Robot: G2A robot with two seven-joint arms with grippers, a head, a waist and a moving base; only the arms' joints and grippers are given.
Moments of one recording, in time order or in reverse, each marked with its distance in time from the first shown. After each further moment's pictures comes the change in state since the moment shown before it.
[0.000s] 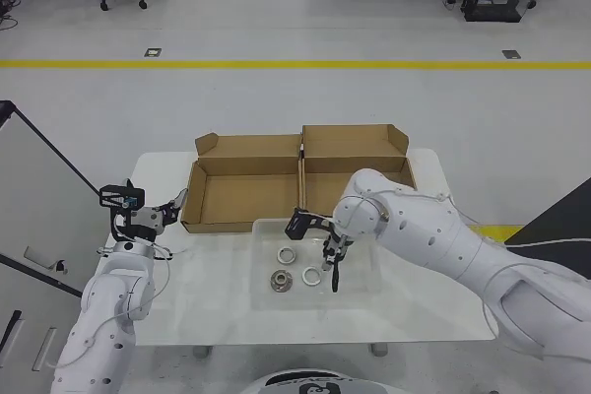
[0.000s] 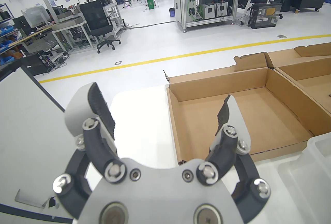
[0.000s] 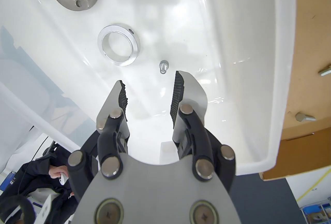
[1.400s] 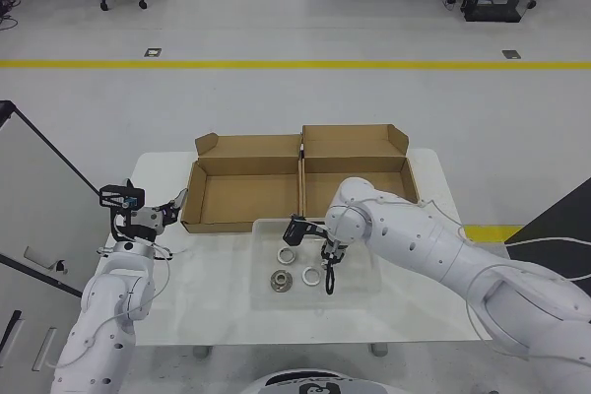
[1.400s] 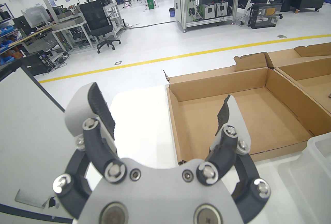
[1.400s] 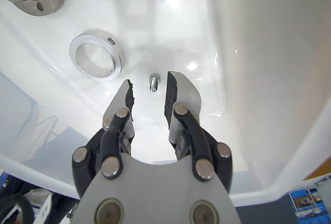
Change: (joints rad) left arm 0.000 0.000 0.000 0.000 0.000 0.000 0.000; right arm -0.016 -0.071 -0.033 0.109 -0.092 -0.023 -0.022
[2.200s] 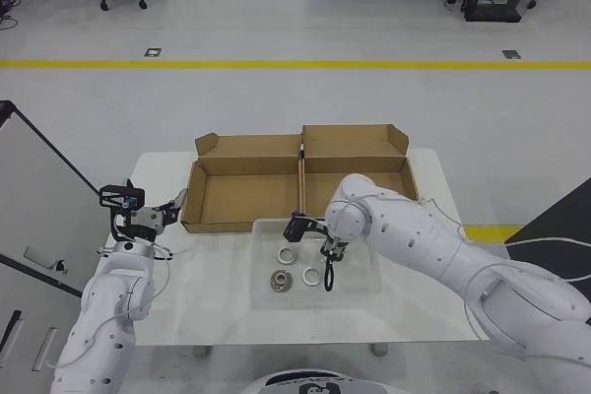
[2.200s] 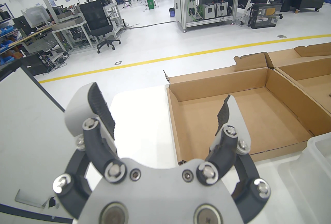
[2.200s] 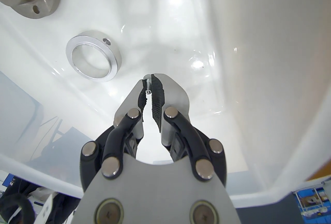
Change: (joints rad) left arm 0.000 0.000 0.000 0.000 0.000 0.000 0.000; right arm -0.001 -0.010 0.043 0.011 0.018 0.006 0.033
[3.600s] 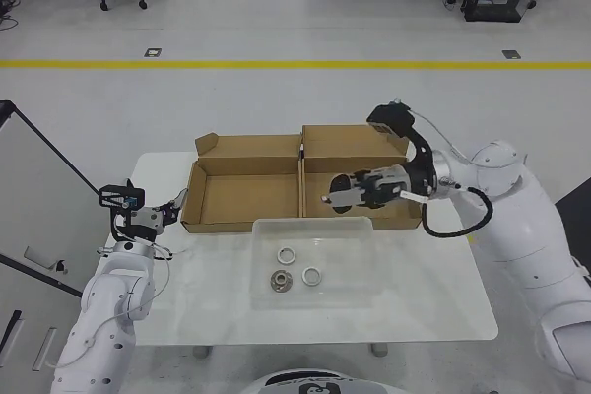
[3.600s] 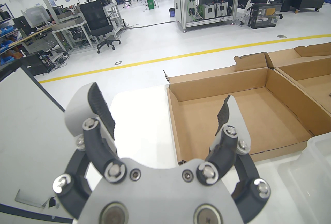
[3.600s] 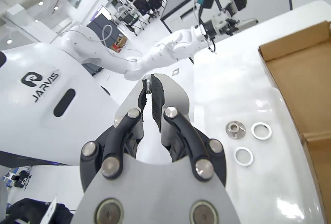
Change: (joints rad) left arm 0.000 0.000 0.000 0.000 0.000 0.000 0.000; right arm -0.257 0.275 0.679 -0.334 1.202 -0.273 -0.165
